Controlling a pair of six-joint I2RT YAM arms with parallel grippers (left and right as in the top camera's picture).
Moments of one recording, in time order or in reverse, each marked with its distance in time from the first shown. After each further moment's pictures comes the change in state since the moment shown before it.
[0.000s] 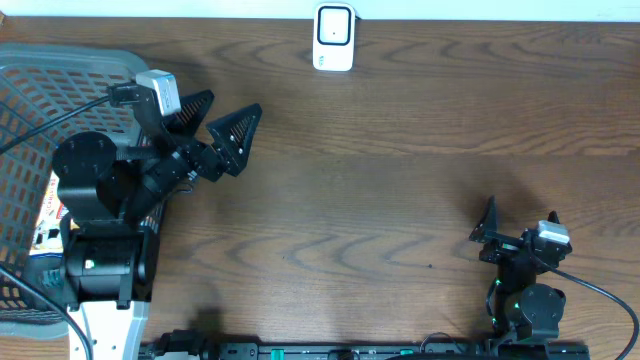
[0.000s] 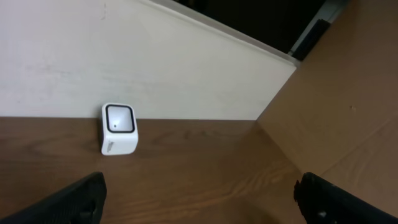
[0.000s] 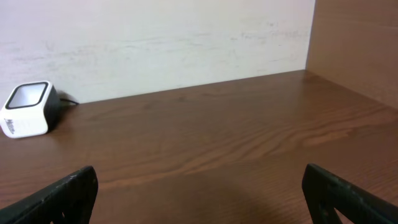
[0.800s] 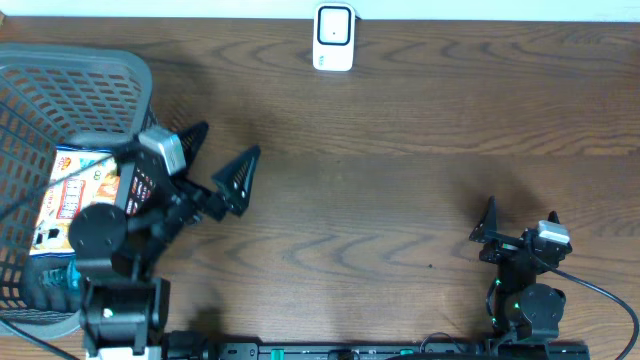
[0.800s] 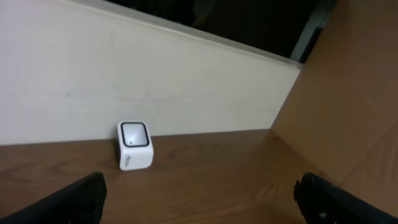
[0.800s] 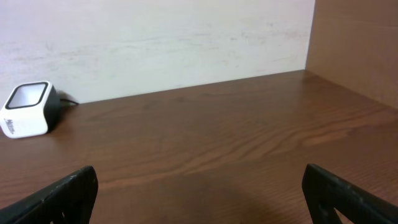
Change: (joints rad) left arm 0.000 -0.233 -0.272 0.176 -0.052 0.065; right arm 0.000 0.000 0.000 0.000 0.000 0.000
